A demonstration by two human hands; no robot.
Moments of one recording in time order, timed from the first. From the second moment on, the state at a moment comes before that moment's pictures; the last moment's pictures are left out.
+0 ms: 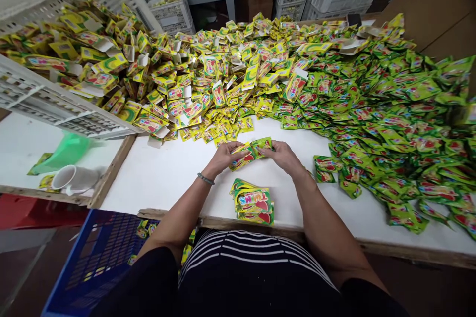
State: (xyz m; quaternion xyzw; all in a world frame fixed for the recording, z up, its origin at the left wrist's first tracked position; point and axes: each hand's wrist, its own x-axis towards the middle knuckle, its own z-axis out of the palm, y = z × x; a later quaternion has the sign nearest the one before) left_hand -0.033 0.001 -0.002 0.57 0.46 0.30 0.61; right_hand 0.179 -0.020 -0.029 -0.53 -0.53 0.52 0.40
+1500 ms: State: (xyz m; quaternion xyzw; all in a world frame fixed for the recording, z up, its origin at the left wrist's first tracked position) left_hand -0.008 -0.013 -0.020 0.37 0.44 0.44 0.68; right_hand 0.143 -0.022 -0.035 -0.56 -0.63 0.31 0.44
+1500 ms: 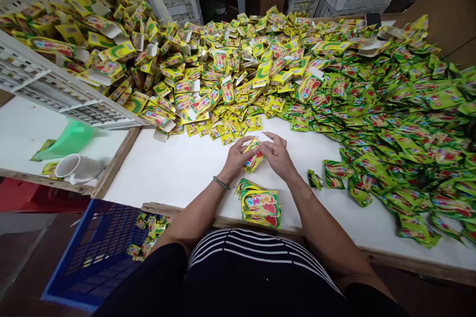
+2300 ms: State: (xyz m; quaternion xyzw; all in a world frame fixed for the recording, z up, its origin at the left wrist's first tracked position) left_hand -0.015 -0.016 -0.019 0.42 0.44 0.46 0.64; right_hand 0.146 -0.027 -0.030 -0.51 -0.52 0.47 0.50
